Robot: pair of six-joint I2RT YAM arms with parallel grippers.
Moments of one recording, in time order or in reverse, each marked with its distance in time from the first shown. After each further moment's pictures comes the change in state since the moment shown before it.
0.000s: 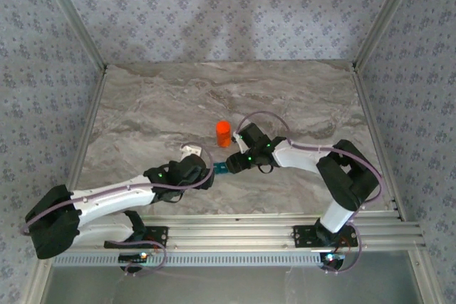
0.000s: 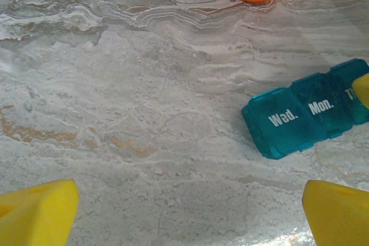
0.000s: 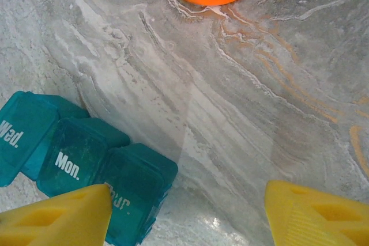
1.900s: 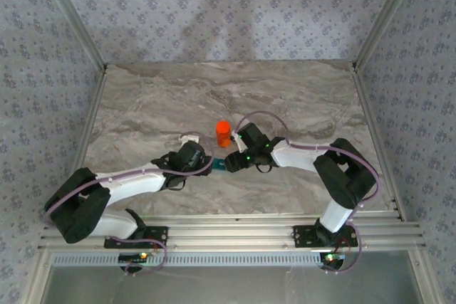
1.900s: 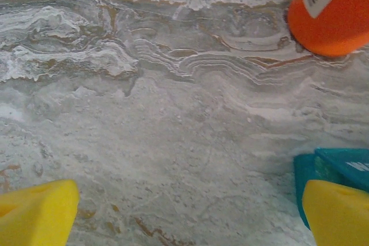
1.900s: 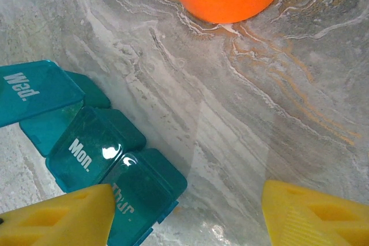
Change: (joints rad) left arm 0.198 0.216 0.019 0.224 0.034 0.082; right arm 0.002 0.021 0.000 0.048 -0.018 0.008
